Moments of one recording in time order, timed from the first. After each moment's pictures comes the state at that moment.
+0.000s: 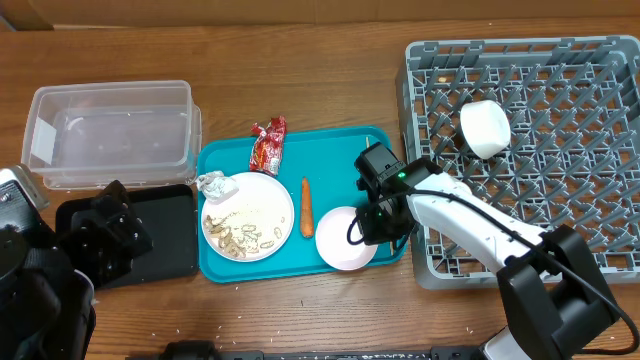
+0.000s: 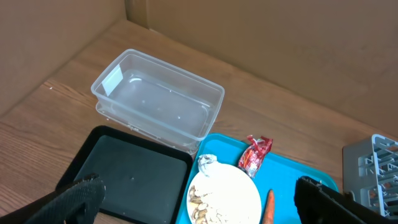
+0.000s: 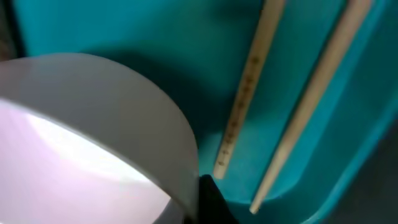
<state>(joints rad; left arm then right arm) 0.01 0.95 1.86 -1.47 -0.22 -0.39 0.59 1.74 1.09 -0.90 -0.18 0.34</state>
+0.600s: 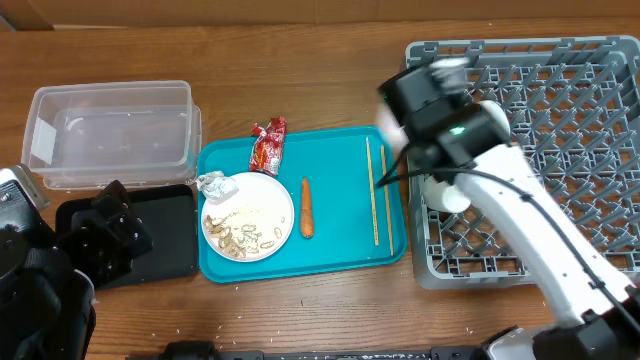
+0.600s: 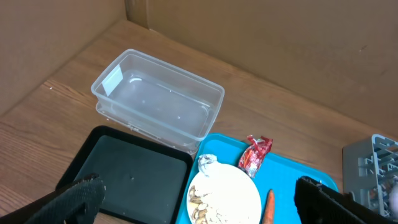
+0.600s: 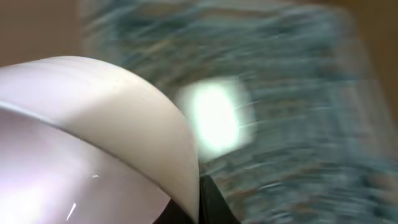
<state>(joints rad) 0.01 0.95 1.86 -1.47 -0.22 -0.39 0.47 1.60 1.56 -1.12 0.78 0.47</state>
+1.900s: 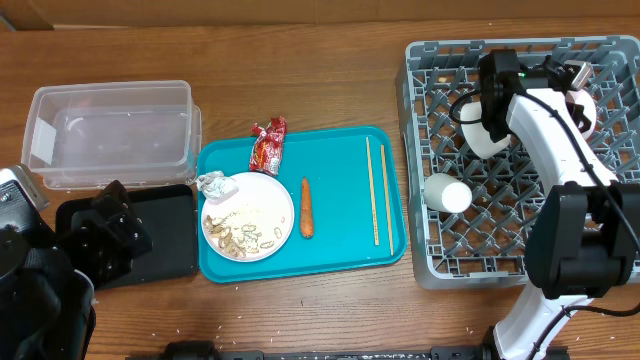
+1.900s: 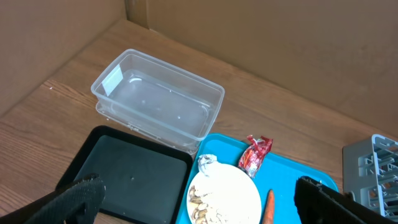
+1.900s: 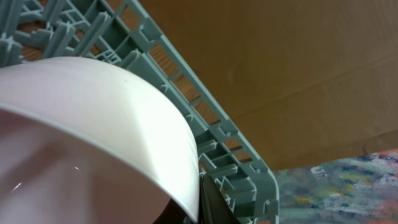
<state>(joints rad) 0.01 0.95 1.86 -1.47 -0.22 -0.39 0.01 1.96 1.56 -1.11 1.23 0.63</state>
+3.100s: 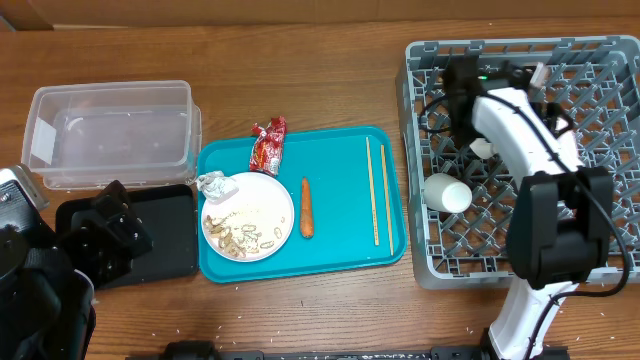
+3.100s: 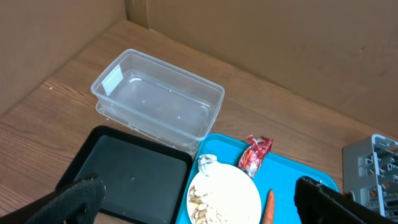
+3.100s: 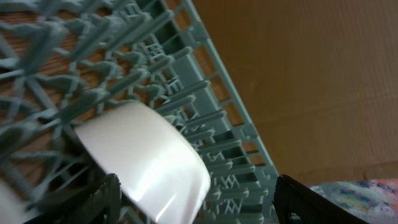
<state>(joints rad) 0.01 0.95 1.86 -1.47 -0.22 -0.39 0.15 2.03 1.58 -1.16 1.20 0.61</state>
